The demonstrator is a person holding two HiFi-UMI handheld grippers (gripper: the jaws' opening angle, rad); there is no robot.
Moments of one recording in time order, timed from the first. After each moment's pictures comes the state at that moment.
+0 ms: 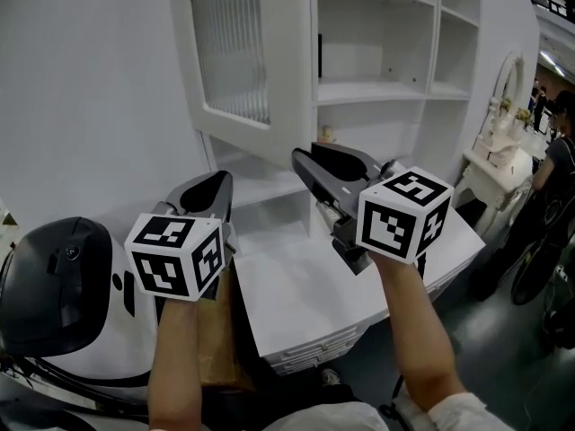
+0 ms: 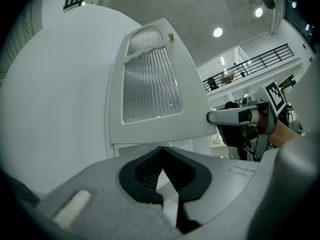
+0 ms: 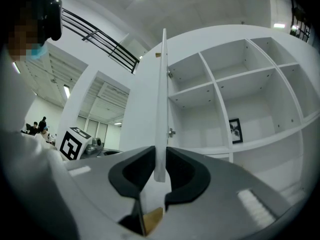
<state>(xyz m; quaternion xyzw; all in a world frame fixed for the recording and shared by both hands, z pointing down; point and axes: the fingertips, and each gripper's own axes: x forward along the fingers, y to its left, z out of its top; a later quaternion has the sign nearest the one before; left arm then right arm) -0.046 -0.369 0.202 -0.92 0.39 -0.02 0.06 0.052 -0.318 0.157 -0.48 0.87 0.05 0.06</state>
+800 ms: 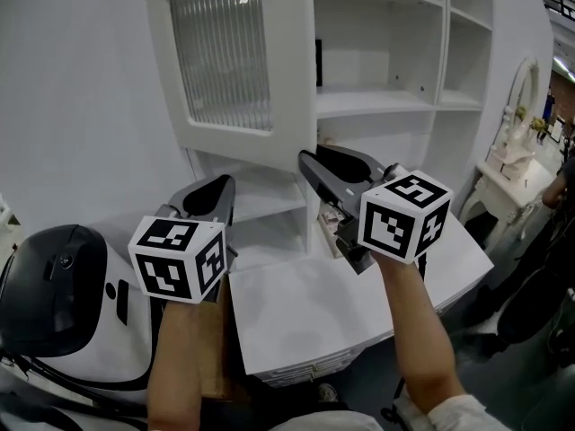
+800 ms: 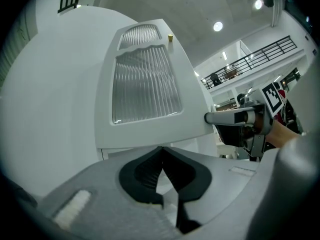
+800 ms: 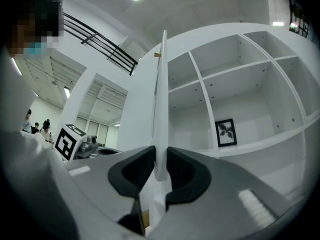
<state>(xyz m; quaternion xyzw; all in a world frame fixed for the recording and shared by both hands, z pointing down) 0.008 -0.405 0.197 -0.91 0.42 -0.03 0.07 0.119 -0.366 0.156 -0.48 0.87 0.05 0.07</state>
